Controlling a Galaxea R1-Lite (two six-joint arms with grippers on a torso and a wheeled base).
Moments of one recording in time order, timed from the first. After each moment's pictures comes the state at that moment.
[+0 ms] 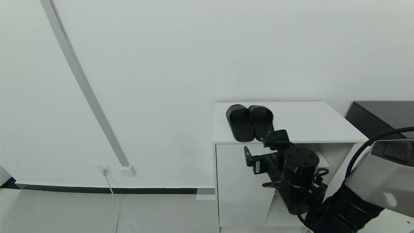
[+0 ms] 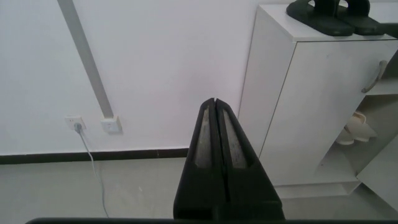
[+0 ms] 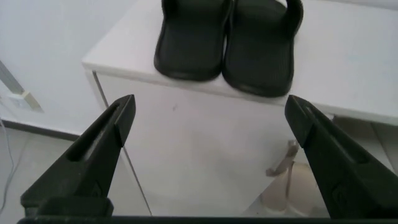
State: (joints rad) left arm 0.00 0.00 0.00 0.01 -0.01 0.00; right arm 0.73 2.11 -0.70 -1.39 -0.57 -0.03
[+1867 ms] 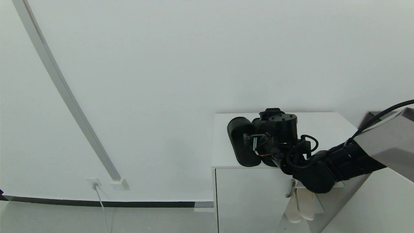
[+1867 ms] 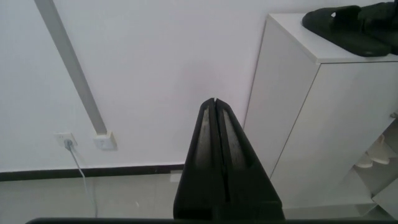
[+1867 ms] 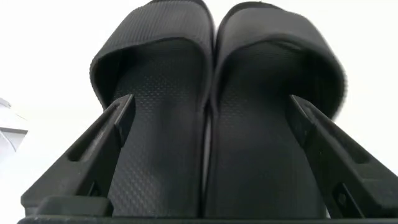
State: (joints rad) left arm 0.00 0.00 0.00 0.01 -0.01 0.00; right arm 0.62 2.10 -1.11 -0.73 -0.47 0.18
